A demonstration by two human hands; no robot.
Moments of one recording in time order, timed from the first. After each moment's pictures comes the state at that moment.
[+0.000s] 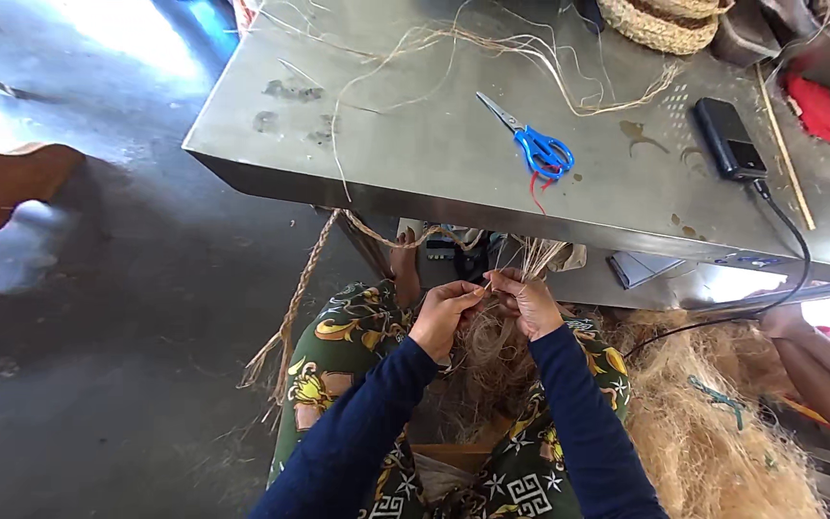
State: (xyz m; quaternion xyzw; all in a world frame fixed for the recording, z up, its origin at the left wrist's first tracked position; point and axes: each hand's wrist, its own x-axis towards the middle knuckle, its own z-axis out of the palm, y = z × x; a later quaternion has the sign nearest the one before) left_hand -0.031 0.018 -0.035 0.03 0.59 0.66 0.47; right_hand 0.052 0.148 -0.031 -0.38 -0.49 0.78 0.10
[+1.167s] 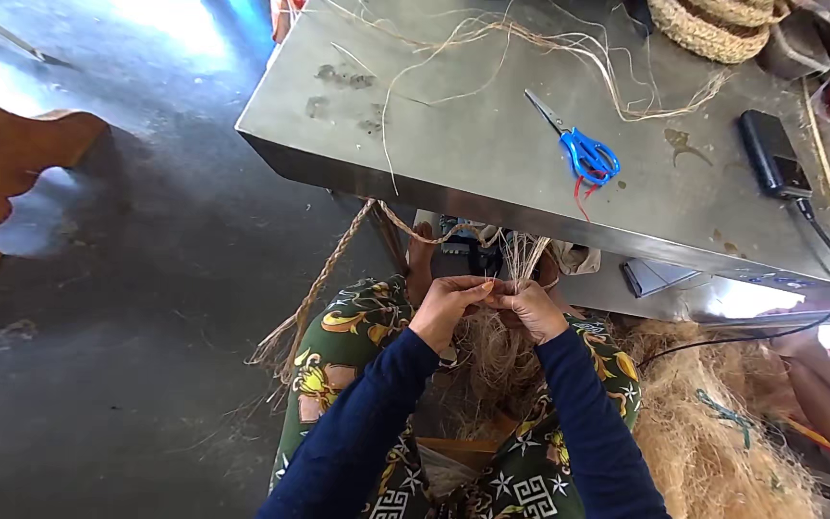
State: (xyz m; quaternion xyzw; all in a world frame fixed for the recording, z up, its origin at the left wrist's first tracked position) left_hand -0.052 0.000 -0.030 0.05 0.60 0.65 0.46; right_hand 0.038 0.132 -0.031 -0.35 -0.55 0.76 -0.04
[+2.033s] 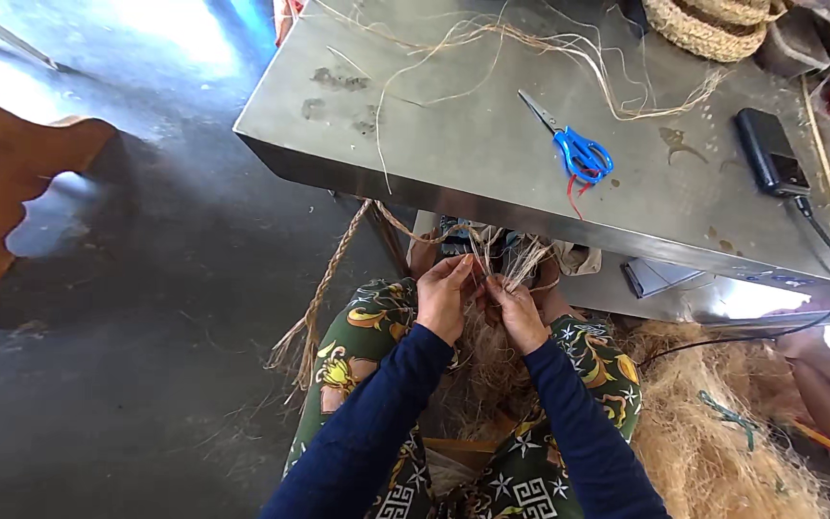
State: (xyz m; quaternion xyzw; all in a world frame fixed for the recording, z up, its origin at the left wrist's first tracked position) left_hand -0.042 0.019 -0.034 -0.08 0.54 0.78 0.32; right_hand 0.039 0.112 -0.054 -0.27 -0.61 0.74 0.08
